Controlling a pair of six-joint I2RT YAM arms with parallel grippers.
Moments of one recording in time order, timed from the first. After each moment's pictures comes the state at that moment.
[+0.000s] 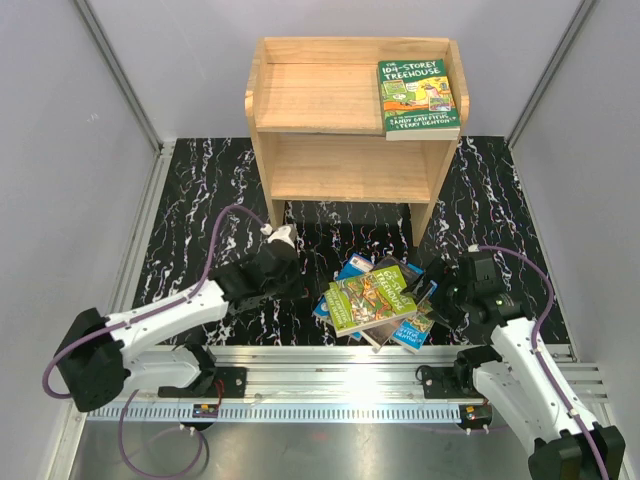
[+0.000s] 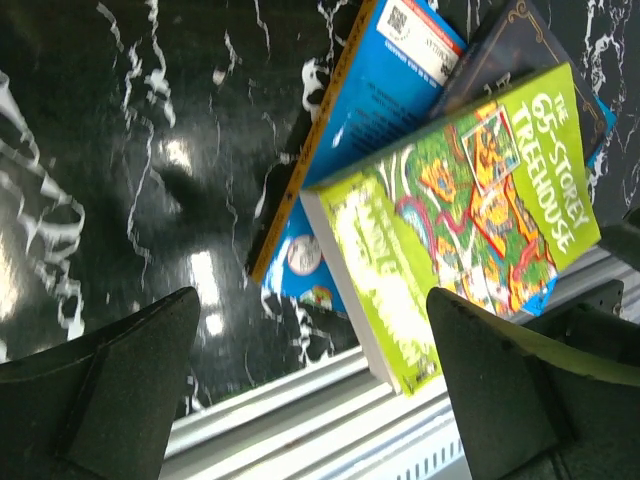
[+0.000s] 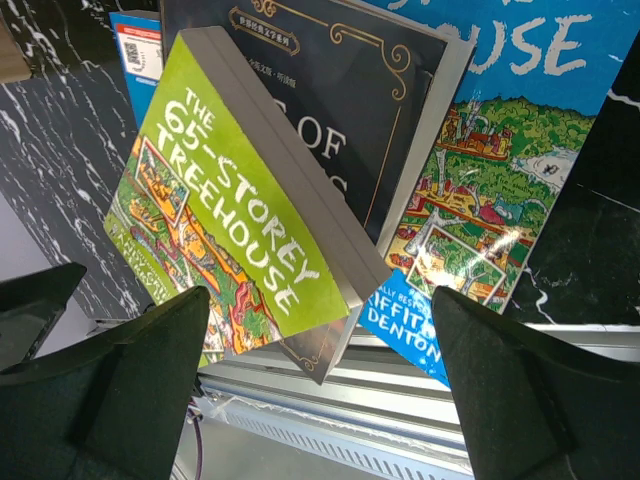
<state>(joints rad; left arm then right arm) -0.89 1.12 0.72 -0.39 -0.11 -0.90 0.21 0.68 0.53 -0.77 -0.24 0.88</state>
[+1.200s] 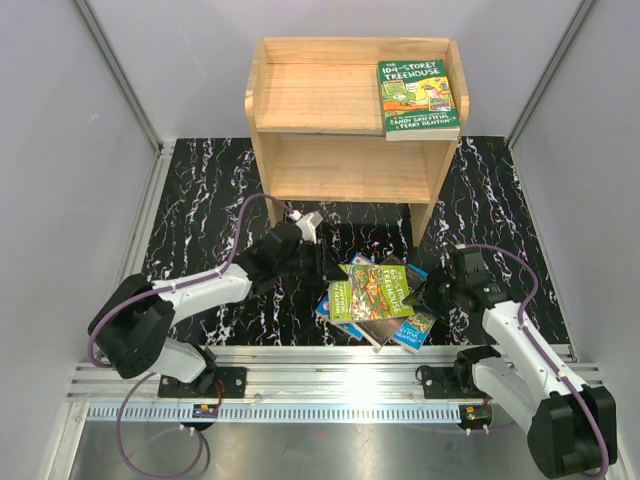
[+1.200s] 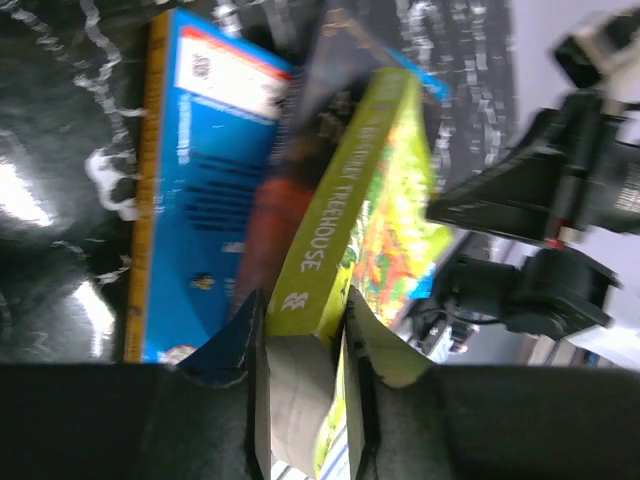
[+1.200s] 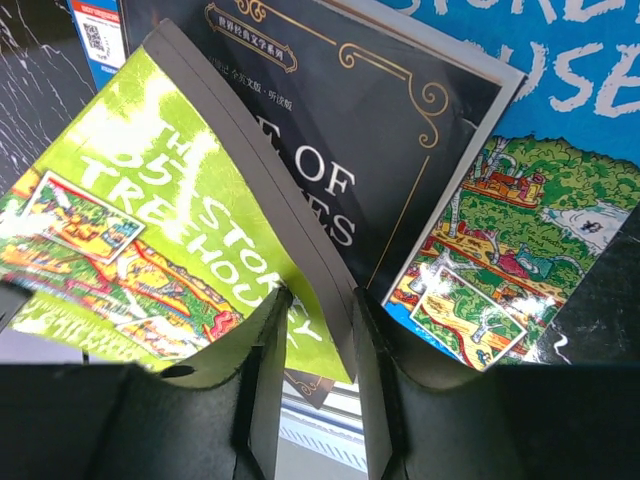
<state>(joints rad) -0.75 1.45 0.73 0.13 0.37 -0.82 0.21 0.88 0.48 -0.61 -0.32 0.86</state>
